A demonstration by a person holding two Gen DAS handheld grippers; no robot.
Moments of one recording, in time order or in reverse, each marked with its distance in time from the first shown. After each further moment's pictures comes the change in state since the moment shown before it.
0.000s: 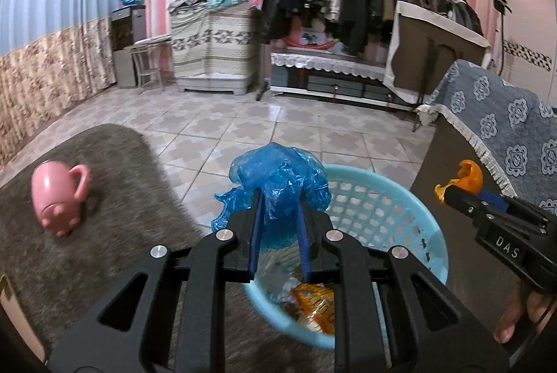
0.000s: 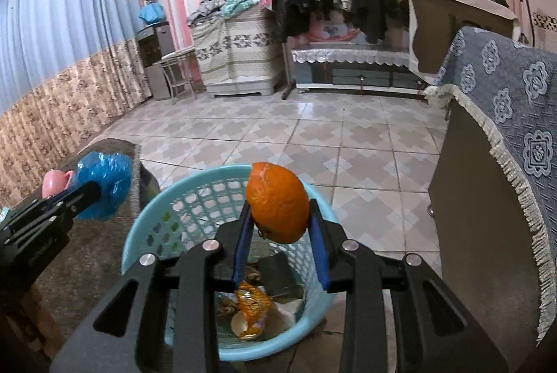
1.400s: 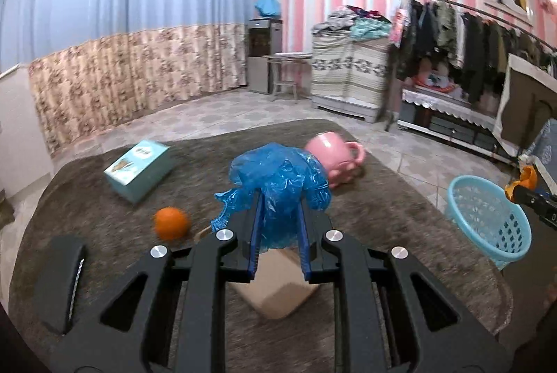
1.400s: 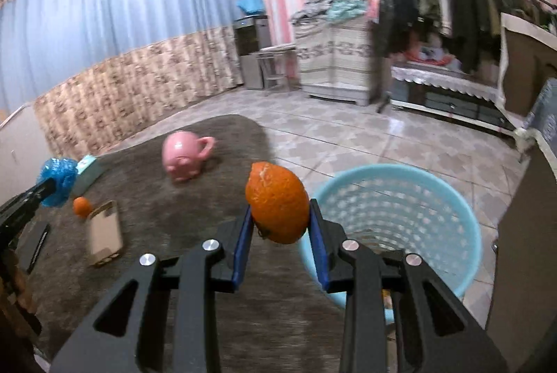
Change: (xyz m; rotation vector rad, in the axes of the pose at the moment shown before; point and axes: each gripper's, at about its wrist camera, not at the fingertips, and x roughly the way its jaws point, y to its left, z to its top) left arm -0.204 0.202 -0.079 -0.211 -0.105 0.461; right arm -0.066 0.135 -0.028 -0.203 -0.021 0.321
